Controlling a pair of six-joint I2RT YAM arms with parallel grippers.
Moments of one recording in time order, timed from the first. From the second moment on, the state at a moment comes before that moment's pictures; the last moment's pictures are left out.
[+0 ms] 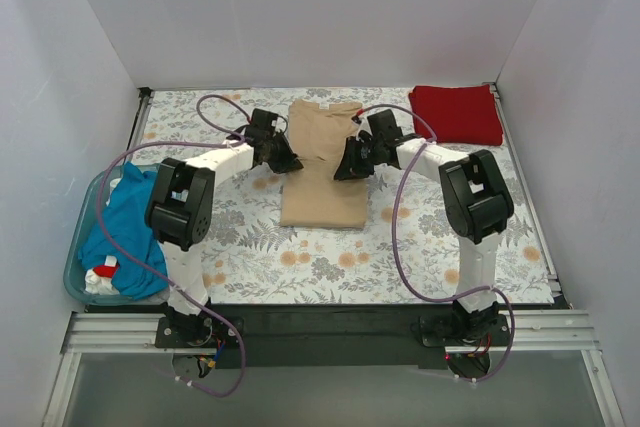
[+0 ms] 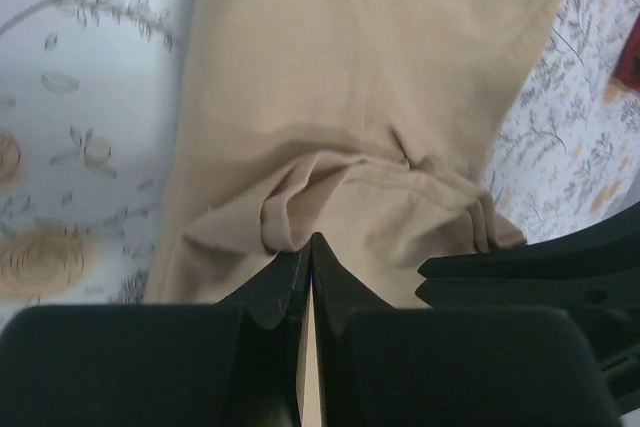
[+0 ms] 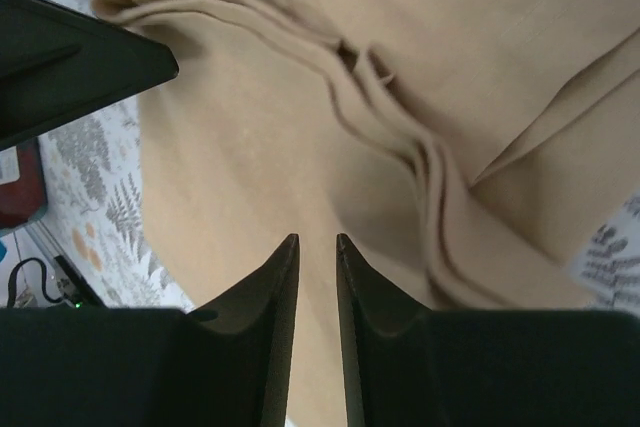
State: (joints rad) left arm -0.36 1.94 1.32 -0.24 0.23 -0.84; right arm 0.44 2.01 1.35 -0.21 -0.54 0.47
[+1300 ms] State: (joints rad) left arm -0.31 1.57 1.00 -0.11 0.27 -0.90; right arm 0.56 1.56 1.02 -0.16 -0.36 0.51
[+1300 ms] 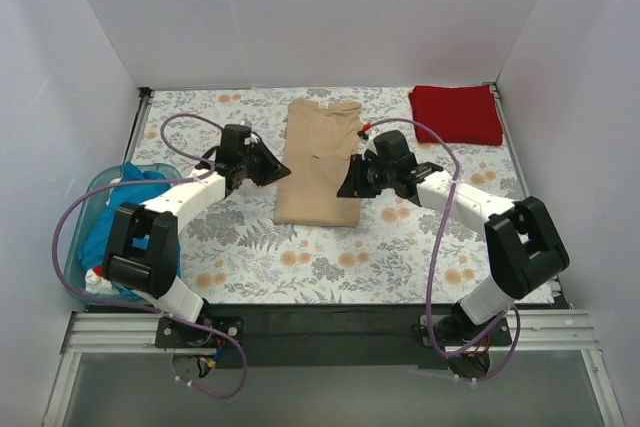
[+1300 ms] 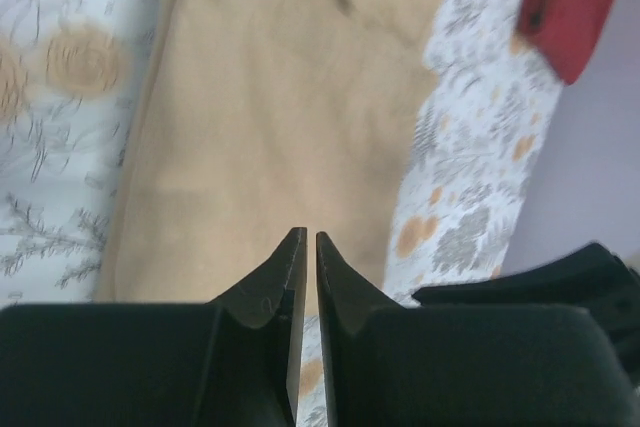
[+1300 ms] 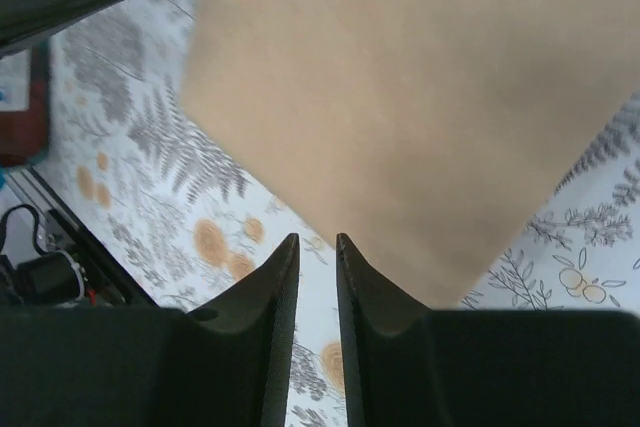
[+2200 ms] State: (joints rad) left arm -0.36 1.58 0.78 -0.16 0.23 -0.95; right arm 0.33 1.51 0.60 0.02 -0.54 0.54
